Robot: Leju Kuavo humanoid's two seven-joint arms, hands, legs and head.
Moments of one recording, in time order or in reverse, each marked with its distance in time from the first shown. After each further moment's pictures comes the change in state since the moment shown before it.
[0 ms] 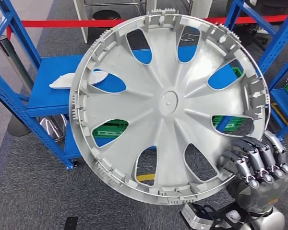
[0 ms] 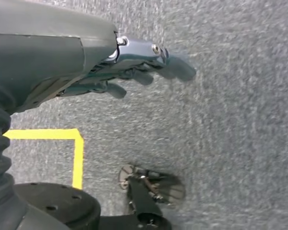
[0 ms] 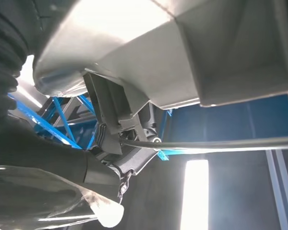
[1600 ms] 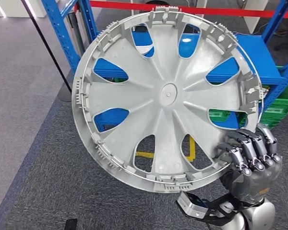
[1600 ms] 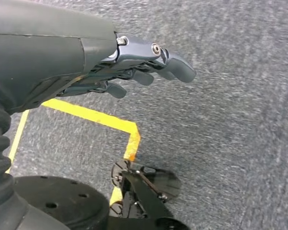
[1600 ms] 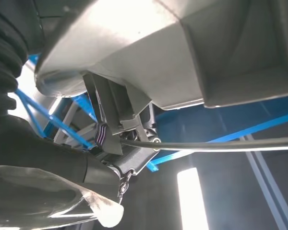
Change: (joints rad) left arm -0.003 -0.014 0.020 0.000 0.006 0.005 -0.014; right arm -0.025 0.055 -0.033 0.047 0.013 0.000 -0.001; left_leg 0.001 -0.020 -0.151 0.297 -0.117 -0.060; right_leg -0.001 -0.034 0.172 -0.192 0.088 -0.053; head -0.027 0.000
